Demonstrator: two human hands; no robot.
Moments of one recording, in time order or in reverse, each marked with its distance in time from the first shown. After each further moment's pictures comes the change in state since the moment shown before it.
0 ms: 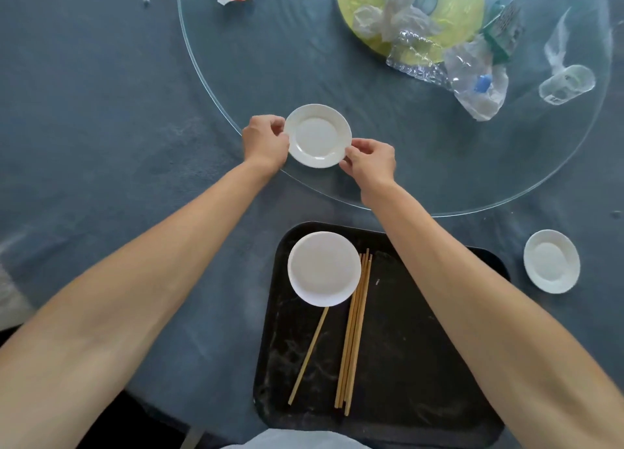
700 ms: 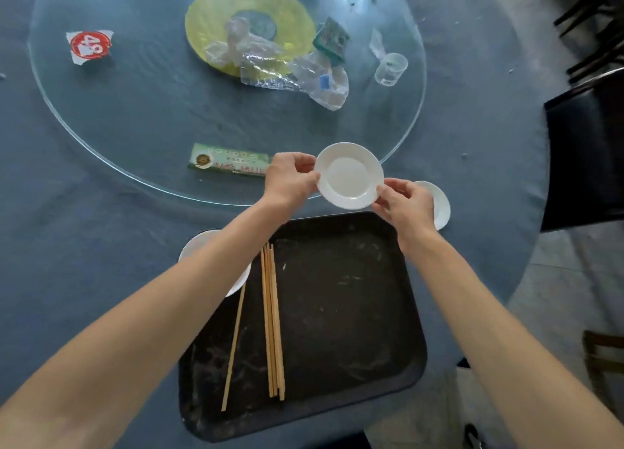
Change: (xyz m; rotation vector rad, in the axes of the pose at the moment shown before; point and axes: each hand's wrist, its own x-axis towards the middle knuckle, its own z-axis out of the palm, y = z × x) left_hand -0.161 0.127 0.134 -0.290 -0.413 0.116; right_hand -0.085 0.046 -0.272 0.200 0.301 -0.023
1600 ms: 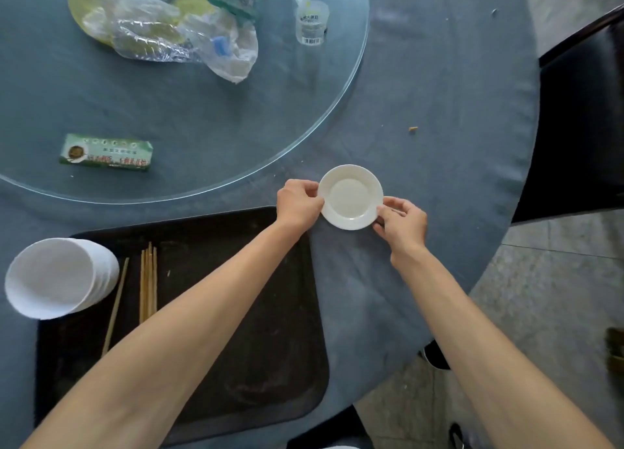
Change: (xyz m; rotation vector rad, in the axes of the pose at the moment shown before) left_hand 0.015 -0.026 0.260 0.307 0.033 -0.147; right_hand 0.151 0.084 -0.174 0.040 0.103 0.227
